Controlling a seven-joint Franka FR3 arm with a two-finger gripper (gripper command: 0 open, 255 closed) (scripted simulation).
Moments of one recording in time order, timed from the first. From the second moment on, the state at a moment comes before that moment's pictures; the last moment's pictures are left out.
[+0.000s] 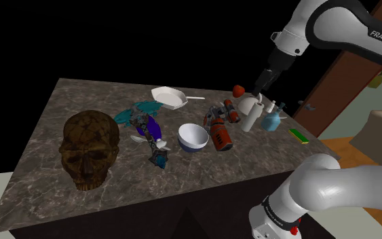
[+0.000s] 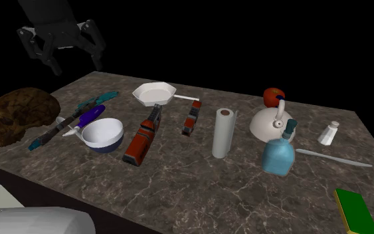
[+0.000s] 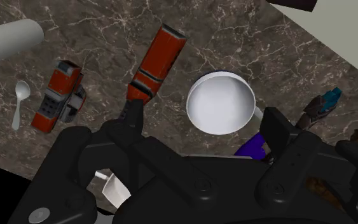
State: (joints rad) arm 0.00 -0.82 -0.01 -2.29 -0.07 1.57 -0.12
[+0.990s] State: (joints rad) arm -0.11 -0.67 -0.26 -2.38 -0.17 1.87 -0.25
